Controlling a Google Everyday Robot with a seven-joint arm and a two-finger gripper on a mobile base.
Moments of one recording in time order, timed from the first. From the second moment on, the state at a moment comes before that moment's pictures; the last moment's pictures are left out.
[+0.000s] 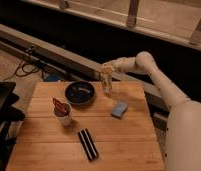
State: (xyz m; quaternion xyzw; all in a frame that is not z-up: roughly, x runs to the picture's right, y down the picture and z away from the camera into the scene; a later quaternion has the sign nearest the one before) arm 0.044 -0.129 0.870 -0.17 -0.42 0.40 0.79
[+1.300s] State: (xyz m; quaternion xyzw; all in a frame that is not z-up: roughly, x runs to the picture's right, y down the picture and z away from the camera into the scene) arm 0.049 -0.110 0.873 -0.16 -0.42 0.42 0.79
